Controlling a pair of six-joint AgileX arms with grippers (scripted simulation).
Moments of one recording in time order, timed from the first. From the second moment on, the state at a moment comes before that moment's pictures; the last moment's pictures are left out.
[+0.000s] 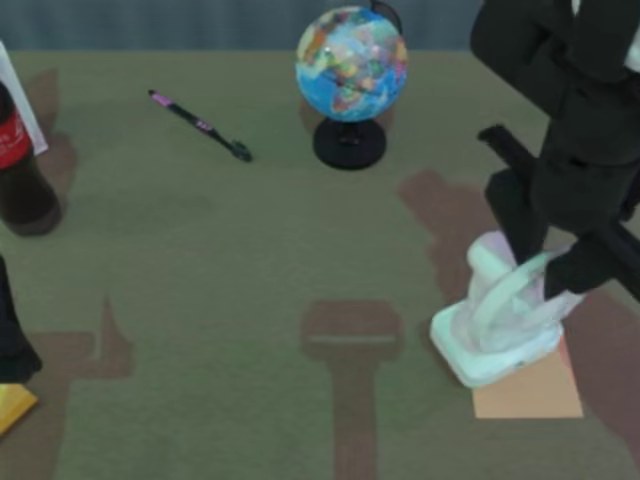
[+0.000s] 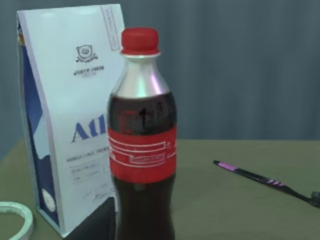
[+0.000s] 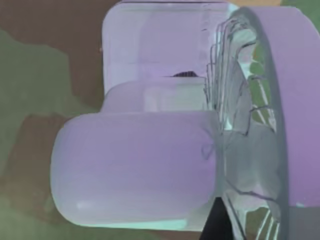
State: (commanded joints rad) left arm 0.00 0.00 0.00 0.00 0.00 0.00; right arm 0.55 1.74 1.54 -1.39 0.01 1.65
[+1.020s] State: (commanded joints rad) left arm 0.00 0.00 0.00 0.00 0.00 0.00; right arm 0.50 1.63 1.37 -1.30 0.01 2.07
